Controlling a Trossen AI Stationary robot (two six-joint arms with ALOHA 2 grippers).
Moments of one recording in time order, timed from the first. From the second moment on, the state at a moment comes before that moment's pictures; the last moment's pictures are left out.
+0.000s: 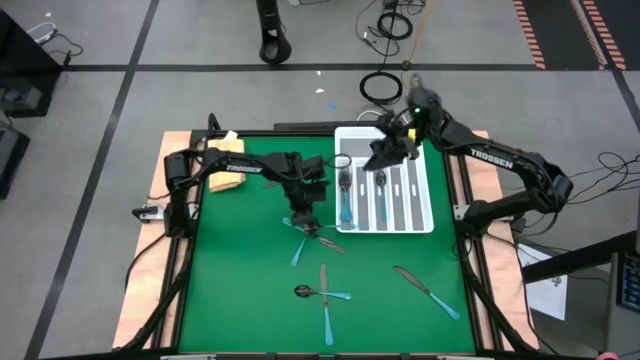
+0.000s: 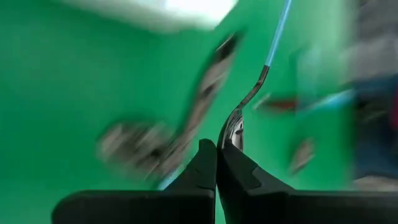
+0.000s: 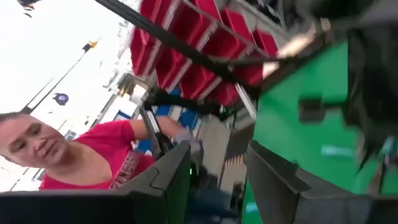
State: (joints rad) left arm 0.29 1.94 1.31 -0.67 0.71 0.09; right arm -0.66 1.33 1.03 0.09 -1.32 0.80
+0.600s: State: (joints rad) left arm 0.18 1.94 1.75 -1.13 0.08 0.50; right arm -0.38 1.35 1.06 -0.62 -0.75 0.30
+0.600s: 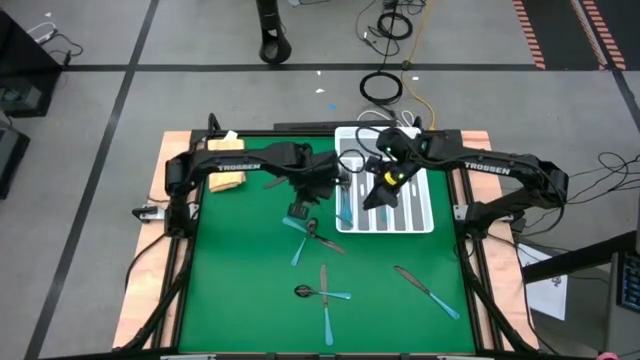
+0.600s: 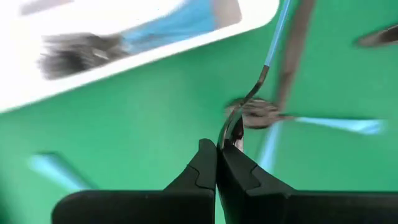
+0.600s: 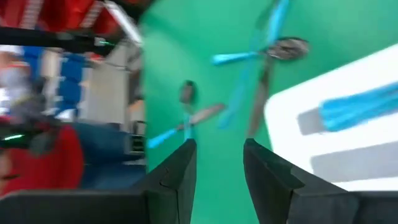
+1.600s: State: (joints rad) left arm 0.12 1.94 1.86 -1.06 -0.30 0.65; right arm -0.42 1.37 1.06 -0.54 -0.45 0.20
